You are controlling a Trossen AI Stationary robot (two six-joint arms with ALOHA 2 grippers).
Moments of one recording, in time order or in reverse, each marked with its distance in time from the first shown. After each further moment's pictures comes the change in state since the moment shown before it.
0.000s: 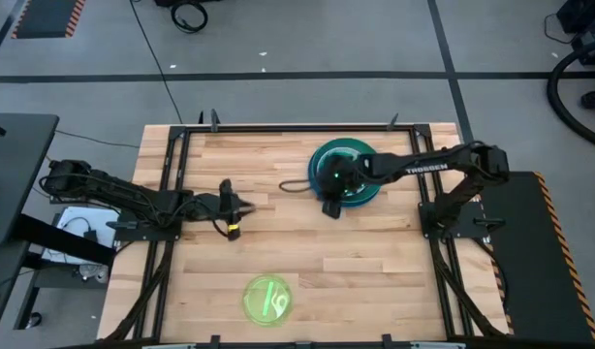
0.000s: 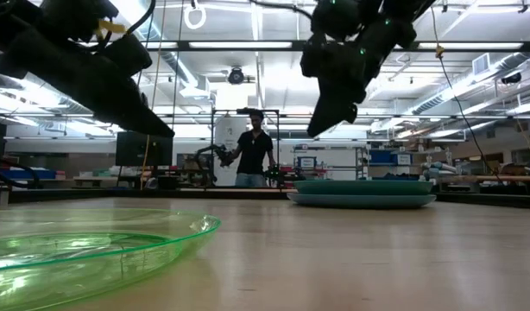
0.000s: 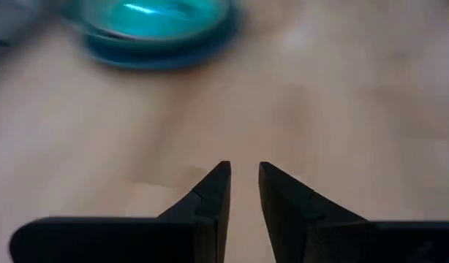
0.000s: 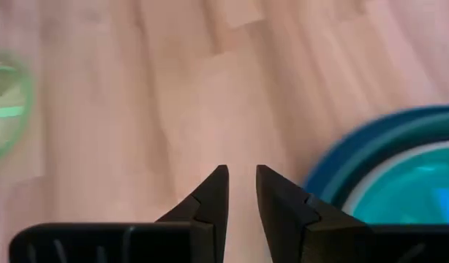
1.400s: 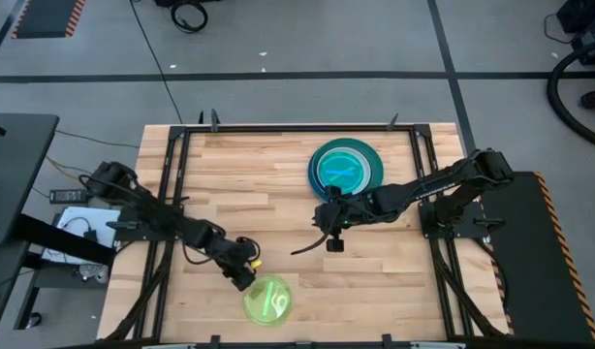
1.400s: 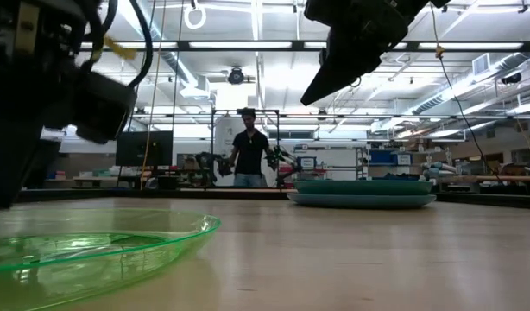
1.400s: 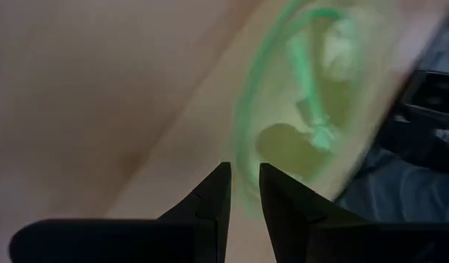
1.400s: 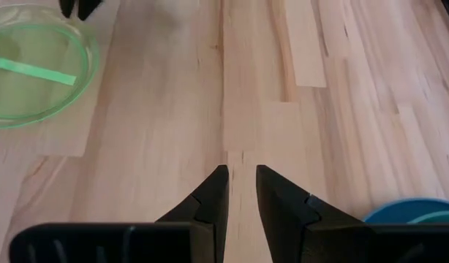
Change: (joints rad) left arm -0.339 0.521 0.317 -0.184 0.545 -1.148; right arm 0.334 0.000 0.000 0.096 0.328 -0.127
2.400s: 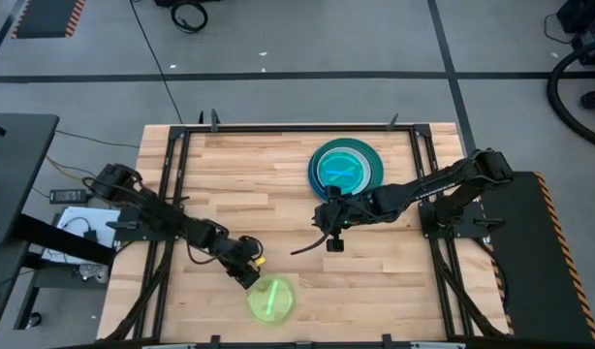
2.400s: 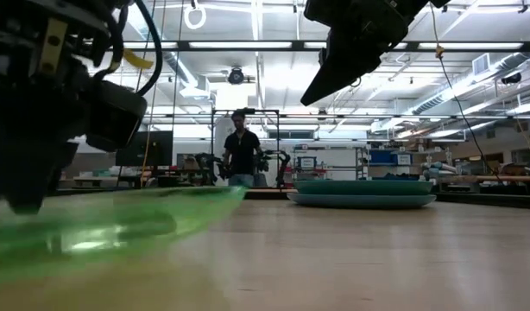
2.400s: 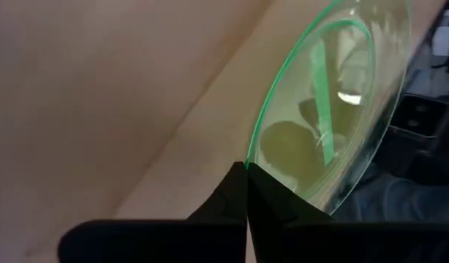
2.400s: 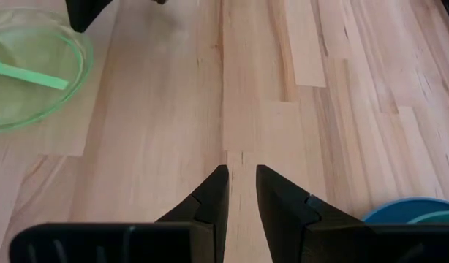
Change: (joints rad) left arm 0.026 0.038 -0.001 0.070 -0.002 -0.015; right arm 0.000 0.000 0.000 -0.001 0.000 0.000
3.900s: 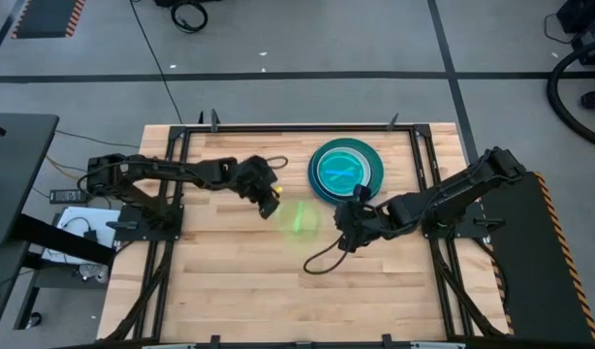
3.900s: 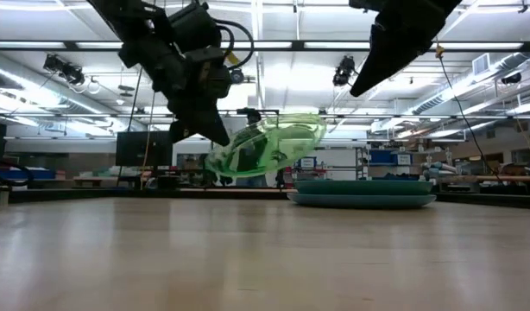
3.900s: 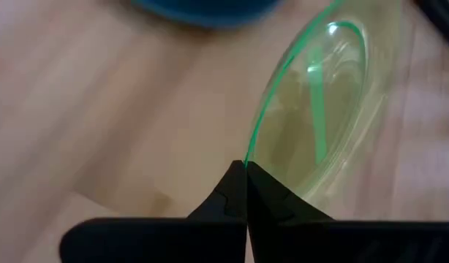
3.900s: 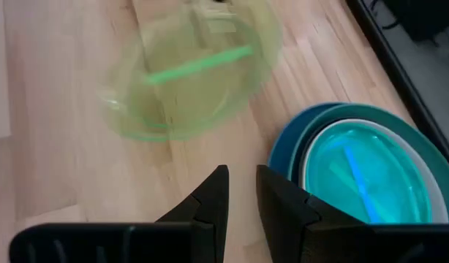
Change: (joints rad) left arm 0.658 -0.095 0.243 -0.309 -0.024 0.866; right arm 0.160 -0.095 0.001 -0.335 0.381 0.369
